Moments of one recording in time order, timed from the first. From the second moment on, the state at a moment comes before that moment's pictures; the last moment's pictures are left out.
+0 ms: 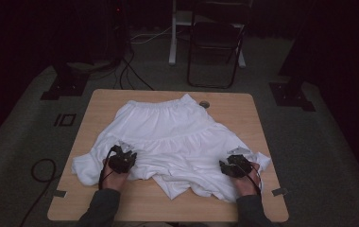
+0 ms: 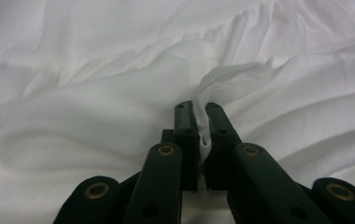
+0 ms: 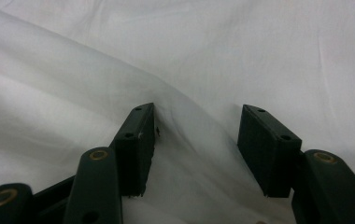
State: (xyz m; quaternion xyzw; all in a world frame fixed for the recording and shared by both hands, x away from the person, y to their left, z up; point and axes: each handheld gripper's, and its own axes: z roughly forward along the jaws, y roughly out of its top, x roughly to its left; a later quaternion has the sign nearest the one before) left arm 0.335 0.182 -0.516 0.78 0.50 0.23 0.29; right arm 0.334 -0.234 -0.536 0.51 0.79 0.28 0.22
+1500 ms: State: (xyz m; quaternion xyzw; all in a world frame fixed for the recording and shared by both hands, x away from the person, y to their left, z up) left arm 0.260 0.270 -0.468 0.70 0.56 0.28 0.34; right arm 0.335 -0.244 -0.535 0.54 0.77 0.27 0.22
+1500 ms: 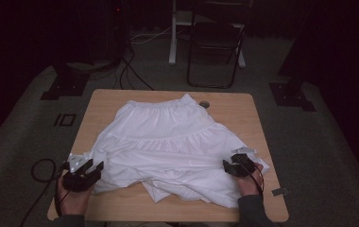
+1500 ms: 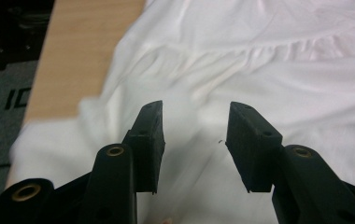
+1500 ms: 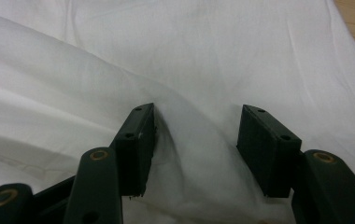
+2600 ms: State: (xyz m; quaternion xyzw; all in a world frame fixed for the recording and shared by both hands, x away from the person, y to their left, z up) left arm 0.271 0.257 -0.527 0.74 0.59 0.23 0.24; right arm 0.333 -0.248 -0.536 0.53 0.77 0.28 0.21
